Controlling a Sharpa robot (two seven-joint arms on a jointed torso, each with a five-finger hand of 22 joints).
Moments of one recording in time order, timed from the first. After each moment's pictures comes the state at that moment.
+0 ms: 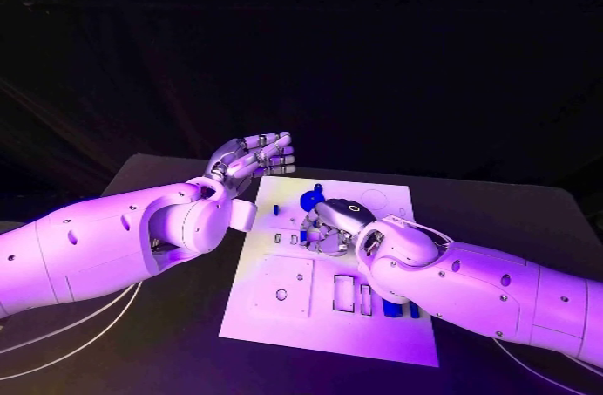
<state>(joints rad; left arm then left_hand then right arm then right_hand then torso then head) 1.22 -0.92 0.01 1.61 -0.01 -0.39 0.42 1.32 0.04 0.11 0.13 0.05 0.68 0.19 0.06 0.06 0.79 0.25 0.07 0.06 0.82 0.21 0.07 0.07 0.11 0.66 0.29 0.30 0.10 1.18 -0.45 -0.12 1.38 -1.53 -0.38 -0.17 1.35 -0.04 0.20 0.13 0.31 1.08 0.11 0.14 0.23 1.45 0.02 1.42 1.31 1.47 -0.04 1.53 1.31 0.01 1.46 0.07 1.57 1.31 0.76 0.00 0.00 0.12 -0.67</state>
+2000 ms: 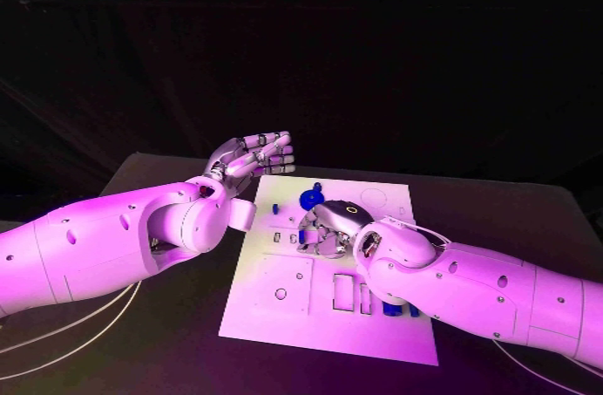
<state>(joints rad) 1.22 -0.93 0.01 1.61 -0.01 -0.39 0.42 1.32 0.04 0.11 0.13 0.05 0.68 0.19 0.06 0.06 0.79 0.25 0.07 0.06 0.82 0.21 0.07 0.07 0.11 0.66 0.29 0.30 0.10 1.18 -0.45 -0.12 1.38 -1.54 -0.38 -0.19 1.28 -0.11 0.17 0.14 0.19 0.96 0.16 0.07 0.20 1.37 0.08 1.34 1.31 1.47 -0.01 1.52 1.31 0.01 1.47 0.10 1.53 1.31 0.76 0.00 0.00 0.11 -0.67</state>
